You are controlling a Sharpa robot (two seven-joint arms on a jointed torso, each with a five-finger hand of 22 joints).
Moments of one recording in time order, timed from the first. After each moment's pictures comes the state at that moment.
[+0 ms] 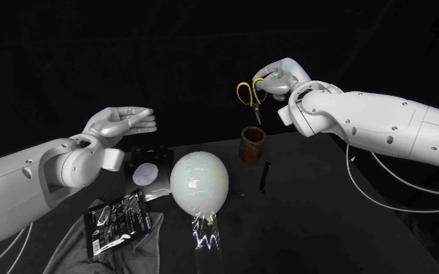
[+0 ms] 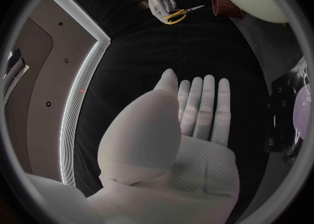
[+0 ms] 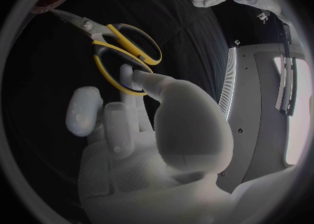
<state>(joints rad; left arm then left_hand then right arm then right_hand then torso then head) 1.36 -0.68 -0.07 1.15 -0.02 -0.11 0.31 1.64 -0.06 0.02 0.29 0.05 0.90 0.21 0.26 0.31 1.06 0.16 0.15 0.07 0.99 0.13 0.23 0.22 0.17 0.87 0.28 0.19 0.10 1.54 -0.90 -0.13 1.41 -0.74 -0.71 -0.06 1.28 -0.14 0.75 -0.03 0.11 1.04 0.09 0.33 0.66 1.40 0.07 0.11 0.19 1.46 -0.04 1.45 1.09 0.08 1.35 0.06 1.17 1.31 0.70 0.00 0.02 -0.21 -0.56</state>
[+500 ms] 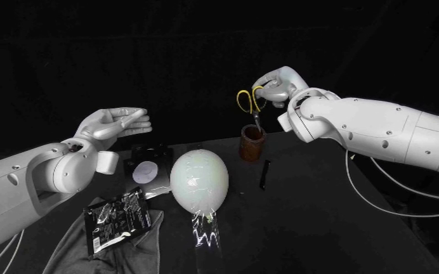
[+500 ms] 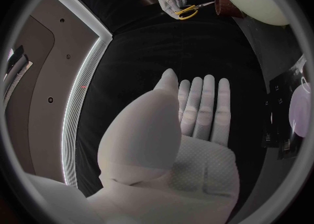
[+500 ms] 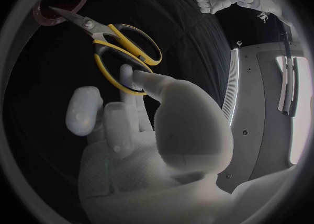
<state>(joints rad) 1.35 -0.73 -0.07 1.22 0.01 -0.14 0.34 1.65 -0.06 0.03 0.29 0.05 0.91 0.21 0.26 0.31 1.07 0.16 0.15 0.07 0.99 0.13 0.23 0.22 0.17 0.87 0.28 0.19 0.10 1.50 -0.89 -0.14 1.38 -0.72 -0.69 -0.05 1.28 -0.13 0.75 -0.03 0.12 1.05 0.09 0.33 0.66 1.40 0.07 0.11 0.19 1.45 -0.04 1.45 1.08 0.08 1.35 0.06 1.17 1.31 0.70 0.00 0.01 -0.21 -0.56</state>
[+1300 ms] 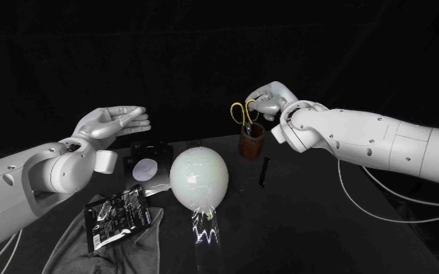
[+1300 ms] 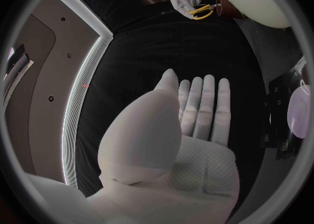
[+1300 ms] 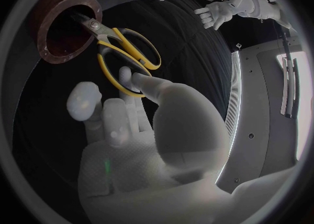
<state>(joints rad) 1.34 -0.75 -0.07 1.25 0.02 -0.14 0.34 1.65 -0.06 0.03 0.29 0.05 0.91 0.21 0.26 0.31 1.07 0.16 0.15 0.07 0.99 0.13 0.23 0.23 0.17 0.87 0.28 0.19 0.09 1.42 -0.84 -0.14 1.32 -0.71 -0.63 -0.03 1.27 -0.12 0.70 -0.06 0.08 0.97 0.14 0.27 0.65 1.30 0.07 0.06 0.16 1.39 -0.01 1.42 0.96 0.09 1.27 0.10 1.05 1.31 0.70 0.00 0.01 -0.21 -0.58</state>
